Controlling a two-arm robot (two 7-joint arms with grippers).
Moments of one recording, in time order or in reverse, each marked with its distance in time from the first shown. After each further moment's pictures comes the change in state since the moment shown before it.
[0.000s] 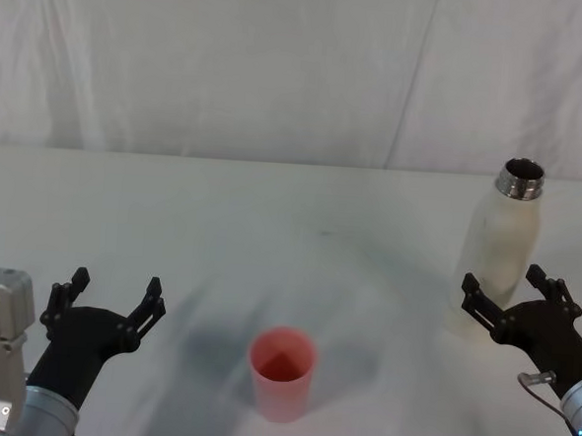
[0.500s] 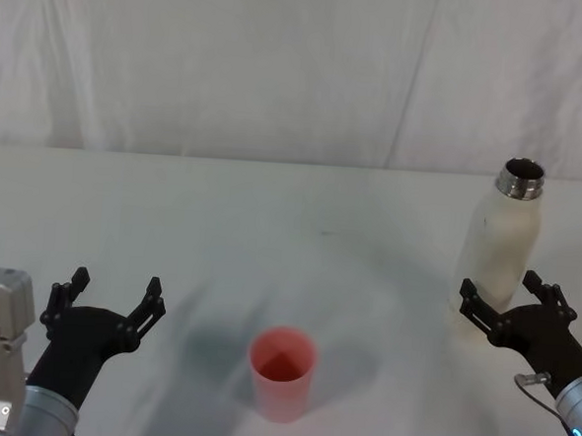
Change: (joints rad) left arm 0.000 0.000 0.000 0.000 0.000 0.000 0.000; right arm 0.035 0.004 -0.012 0.065 0.001 -0.001 -0.006
